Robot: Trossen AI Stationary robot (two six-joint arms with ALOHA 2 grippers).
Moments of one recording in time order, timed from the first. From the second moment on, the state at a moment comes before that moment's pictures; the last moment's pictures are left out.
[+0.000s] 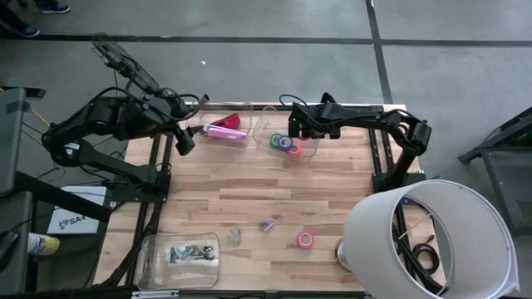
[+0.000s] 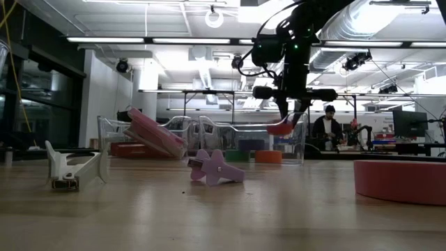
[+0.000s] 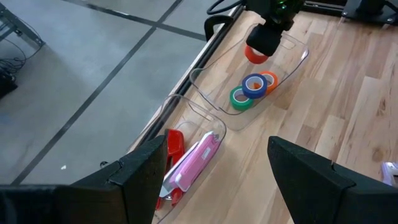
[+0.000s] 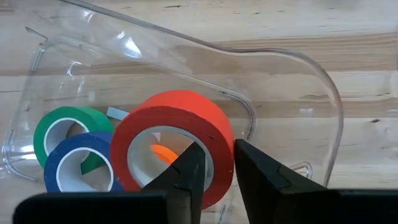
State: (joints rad) left arm 0.04 1.08 1.65 -1.29 -0.51 -0.21; right arm -0.45 1.76 1.29 -0.86 0.29 1.12
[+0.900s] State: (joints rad) left arm 0.04 1.08 1.65 -1.30 -0.51 -0.21; right arm -0.45 1.73 1.29 -0.85 0.29 1.09
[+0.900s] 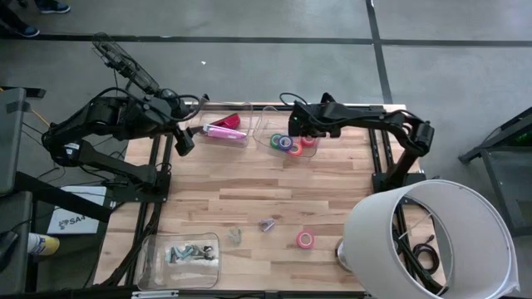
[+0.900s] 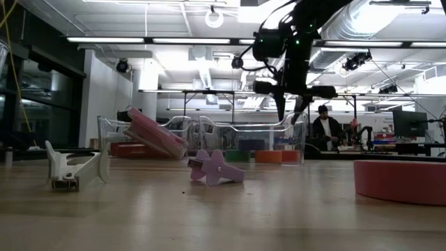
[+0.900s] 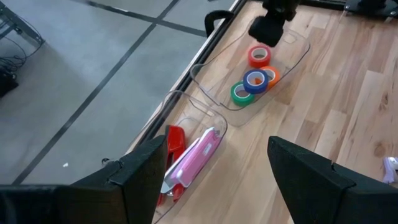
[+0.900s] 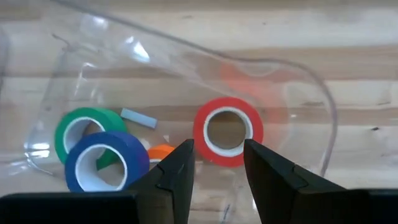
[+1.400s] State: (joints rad) left arm 0.04 1.08 1.65 -1.31 -0.51 -0.21; right arm -0.34 1.64 1.29 -0.78 0.35 1.06
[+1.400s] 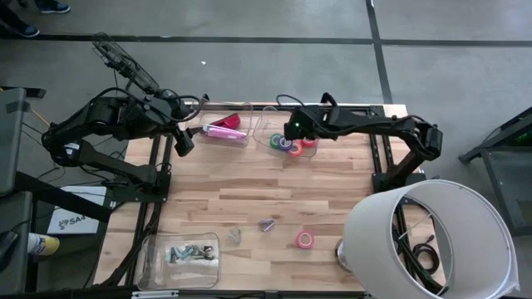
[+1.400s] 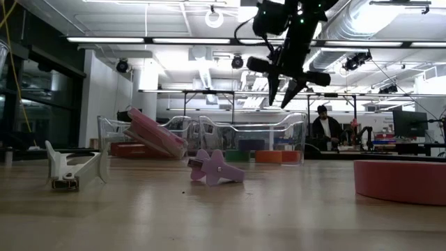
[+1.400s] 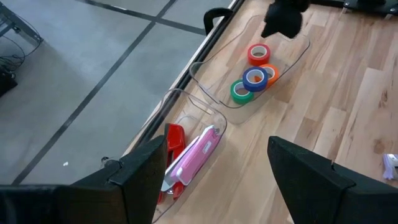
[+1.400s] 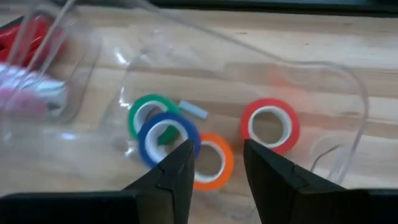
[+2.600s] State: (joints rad) left arm 0.04 1.08 1.65 -1.31 -0.48 -0.18; right arm 0.27 1.62 1.29 -0.86 0.01 0.56
